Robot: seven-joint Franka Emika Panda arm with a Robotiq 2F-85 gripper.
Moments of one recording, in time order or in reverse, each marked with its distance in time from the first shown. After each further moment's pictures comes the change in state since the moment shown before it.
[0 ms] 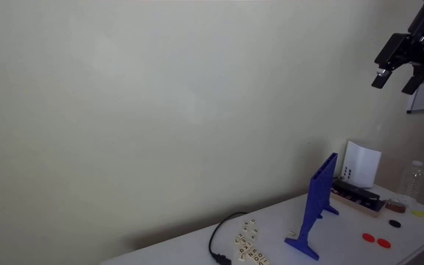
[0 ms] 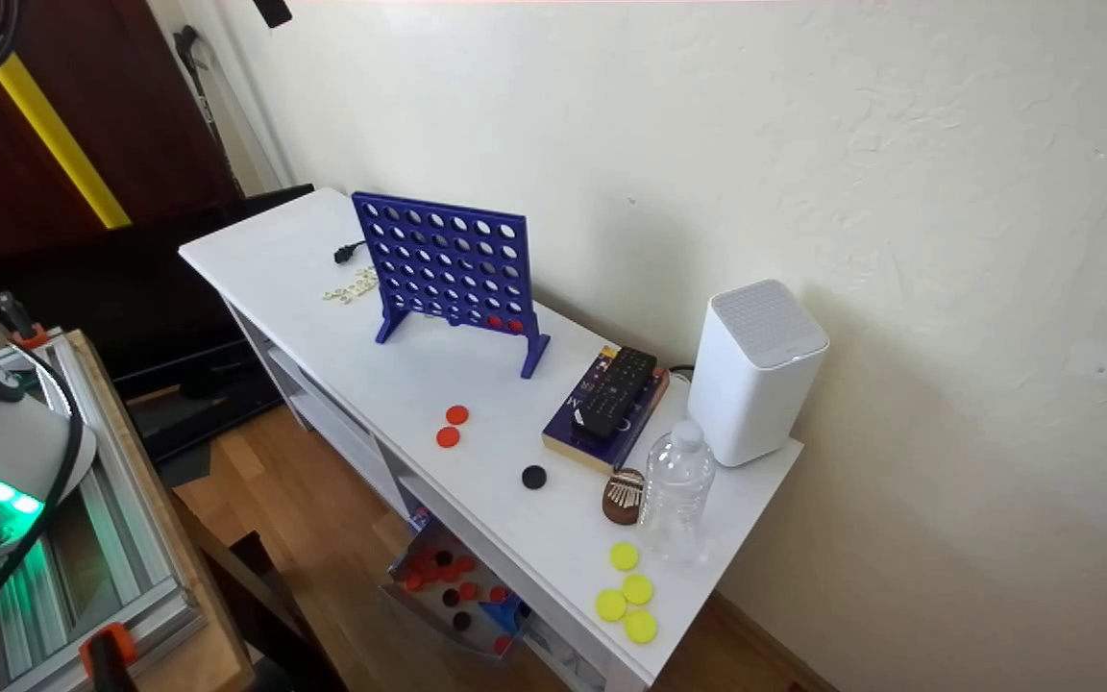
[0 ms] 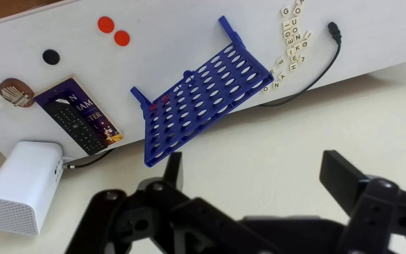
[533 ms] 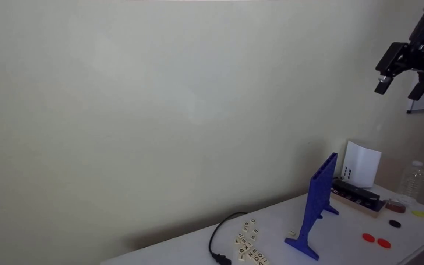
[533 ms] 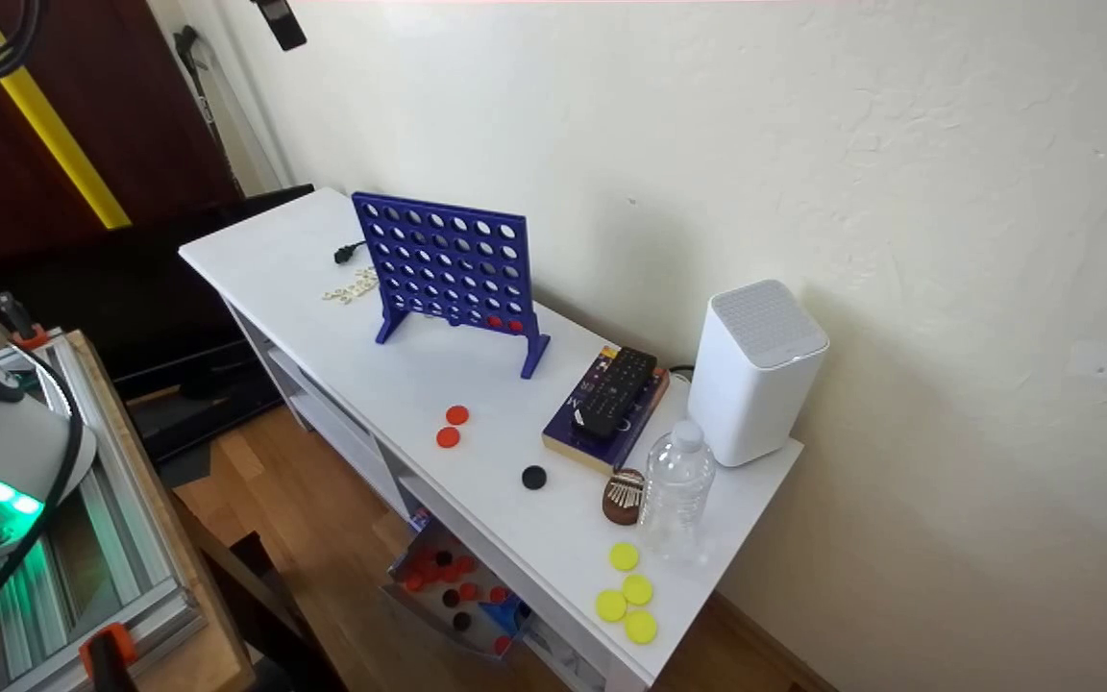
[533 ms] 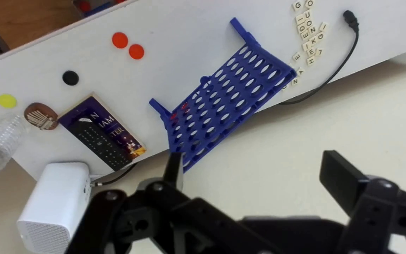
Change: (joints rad) arm -0.067 0.055 -0.004 0.010 -0.002 0.005 0.047
